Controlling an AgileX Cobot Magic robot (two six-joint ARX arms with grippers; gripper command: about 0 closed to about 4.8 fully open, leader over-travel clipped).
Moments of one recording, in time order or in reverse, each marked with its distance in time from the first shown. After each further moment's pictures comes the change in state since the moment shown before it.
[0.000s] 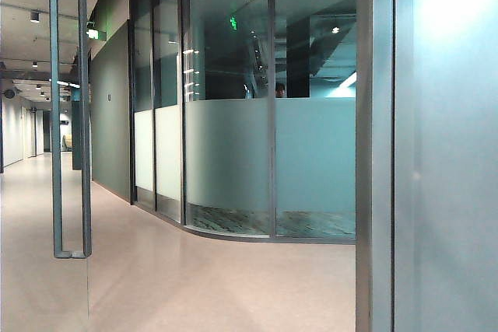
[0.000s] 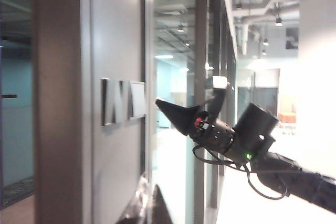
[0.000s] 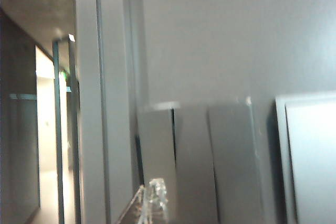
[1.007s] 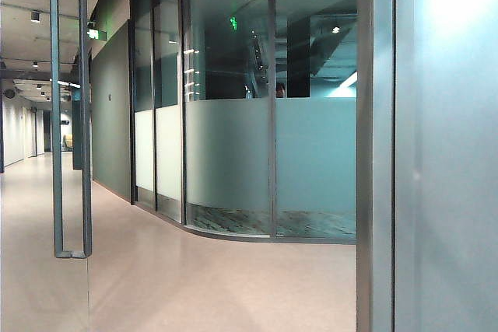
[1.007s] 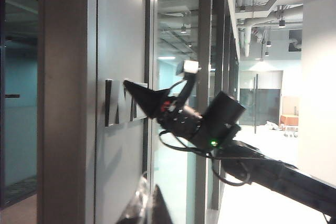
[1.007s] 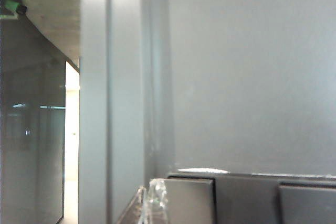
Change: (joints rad) left arm 0.001 -0.001 0.000 0.000 0.000 -0.003; right arm 0.096 0.275 0.298 0.023 0.001 -0.016
